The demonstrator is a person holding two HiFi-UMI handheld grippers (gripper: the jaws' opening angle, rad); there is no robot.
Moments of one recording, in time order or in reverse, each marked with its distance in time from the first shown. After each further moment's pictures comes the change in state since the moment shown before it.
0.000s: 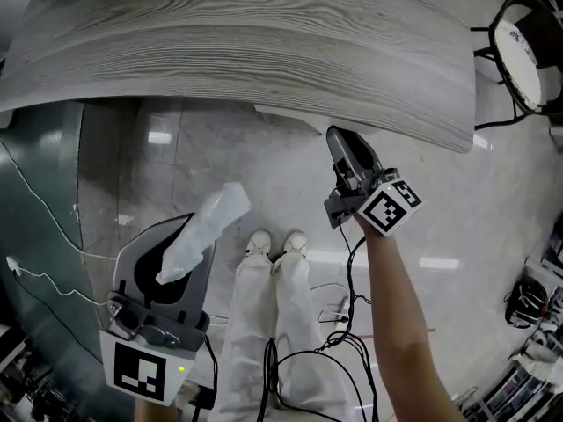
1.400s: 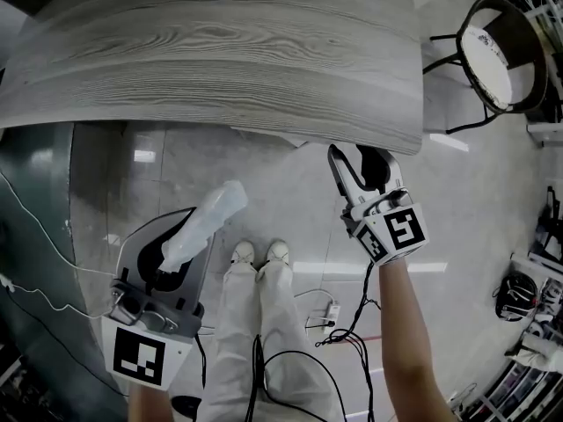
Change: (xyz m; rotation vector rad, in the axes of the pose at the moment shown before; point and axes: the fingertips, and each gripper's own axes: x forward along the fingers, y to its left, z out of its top) left arm 0.011 -0.016 0.037 0.040 -0.035 -0.062; right arm -0.047 0.062 0.089 -0.681 0.105 -0.131
